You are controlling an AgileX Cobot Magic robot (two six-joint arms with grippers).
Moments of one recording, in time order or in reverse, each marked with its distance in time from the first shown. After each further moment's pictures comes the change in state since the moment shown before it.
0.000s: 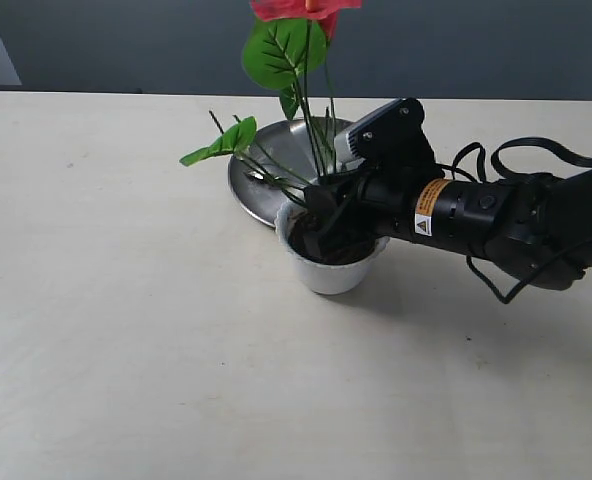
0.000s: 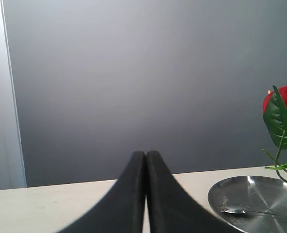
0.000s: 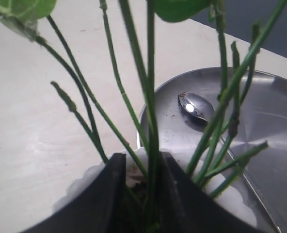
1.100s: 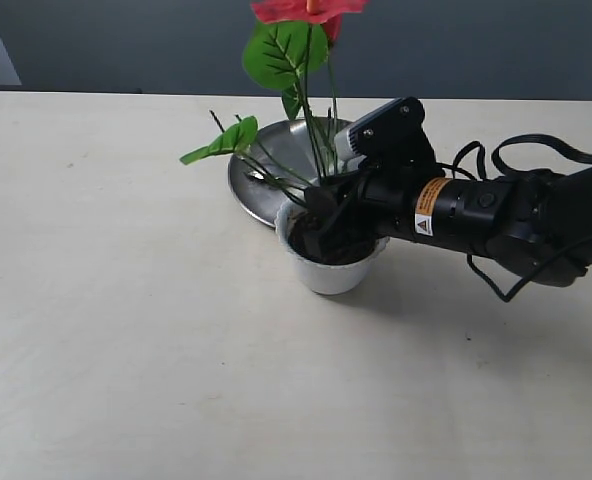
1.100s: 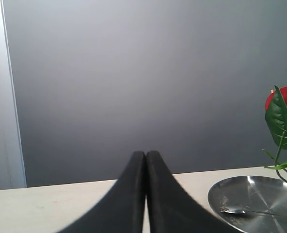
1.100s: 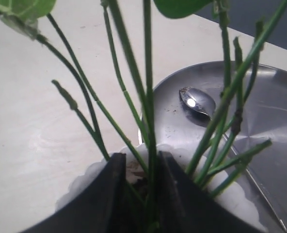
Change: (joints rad) left arm 0.000 0.000 0.000 0.000 0.000 0.000; right arm 0.000 -0.007 -0.006 -0.036 0.041 0.053
